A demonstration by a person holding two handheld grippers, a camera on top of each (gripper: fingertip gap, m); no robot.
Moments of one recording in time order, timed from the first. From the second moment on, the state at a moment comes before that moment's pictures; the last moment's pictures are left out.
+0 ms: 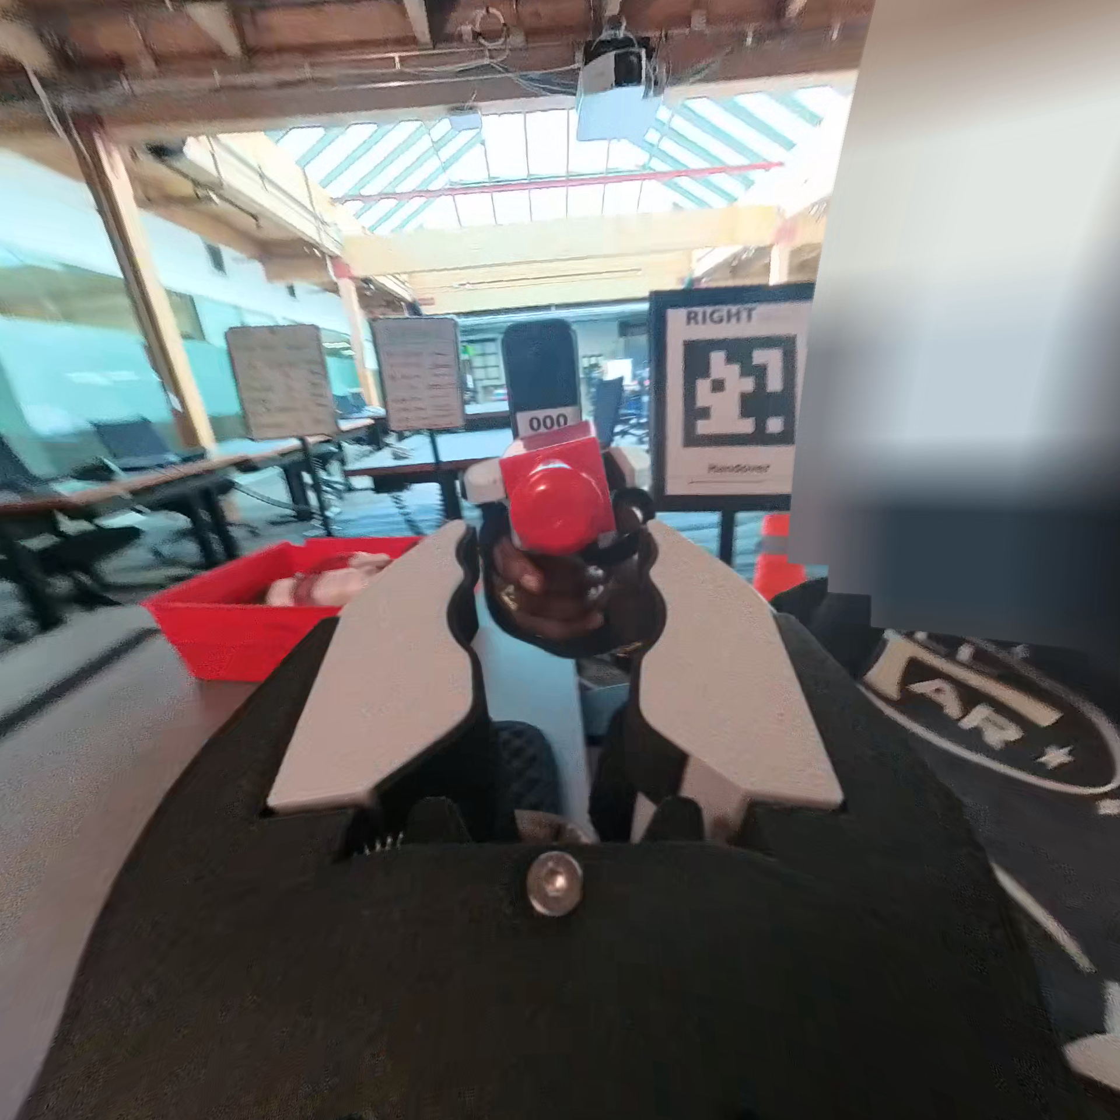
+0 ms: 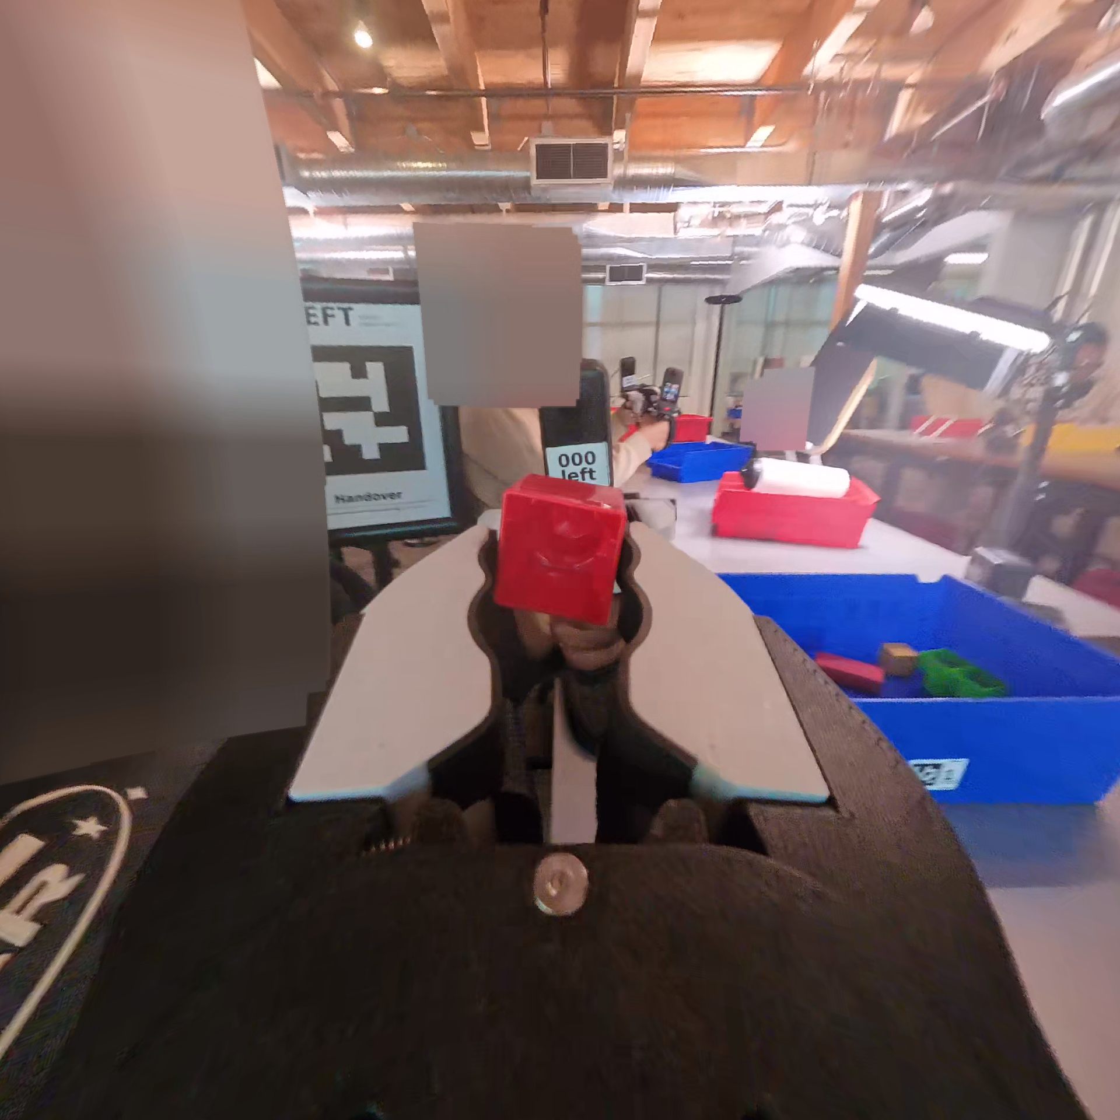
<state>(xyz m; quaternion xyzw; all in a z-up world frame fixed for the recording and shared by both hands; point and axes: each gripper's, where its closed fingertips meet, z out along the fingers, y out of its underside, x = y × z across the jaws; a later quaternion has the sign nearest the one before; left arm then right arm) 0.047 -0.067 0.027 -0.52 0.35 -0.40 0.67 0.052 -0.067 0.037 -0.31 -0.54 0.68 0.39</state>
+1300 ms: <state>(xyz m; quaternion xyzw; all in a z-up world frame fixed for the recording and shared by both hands) -0.115 -0.048 0.055 -0.57 0.16 -0.07 0.80 0.214 0.262 -0.068 -0.73 -0.26 0.11 0.62</state>
